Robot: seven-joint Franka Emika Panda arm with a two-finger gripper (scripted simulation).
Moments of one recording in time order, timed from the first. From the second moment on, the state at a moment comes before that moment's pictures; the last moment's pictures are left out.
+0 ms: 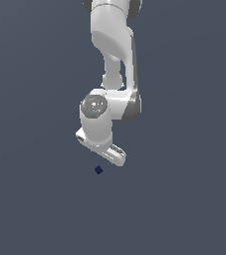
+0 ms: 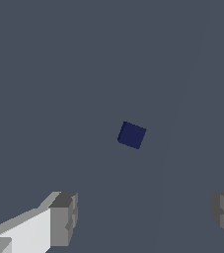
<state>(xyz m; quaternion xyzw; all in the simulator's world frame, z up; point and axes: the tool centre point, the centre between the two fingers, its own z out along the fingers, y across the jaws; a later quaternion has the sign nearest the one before) 0.056 -0.043 0.104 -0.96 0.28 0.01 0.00</state>
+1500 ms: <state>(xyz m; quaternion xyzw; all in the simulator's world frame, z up) 0.084 -0.065 0.042 -0.90 0.44 0.00 0.00</state>
